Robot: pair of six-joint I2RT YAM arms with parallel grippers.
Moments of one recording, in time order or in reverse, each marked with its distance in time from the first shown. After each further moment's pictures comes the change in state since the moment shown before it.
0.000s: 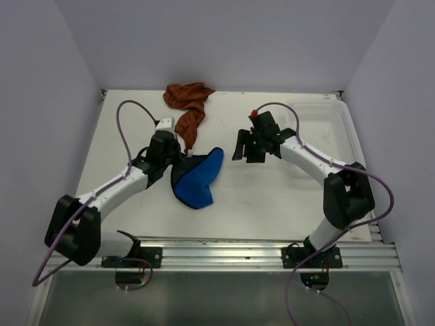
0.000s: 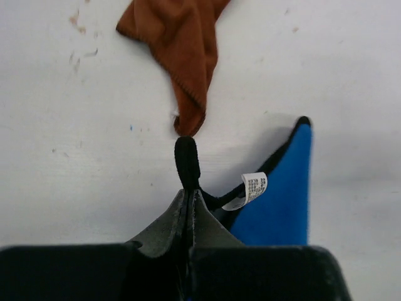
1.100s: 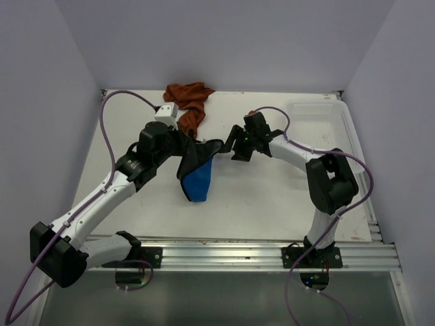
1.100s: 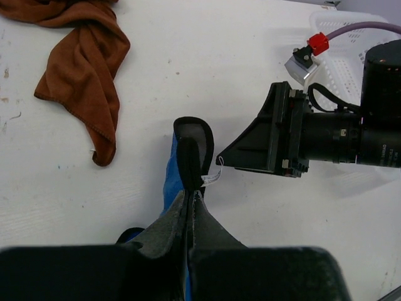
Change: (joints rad) left arm -0.098 -0.236 0.190 -0.151 0.128 -0.014; right arm 0.008 0.179 0.026 0.245 -0.095 0.285
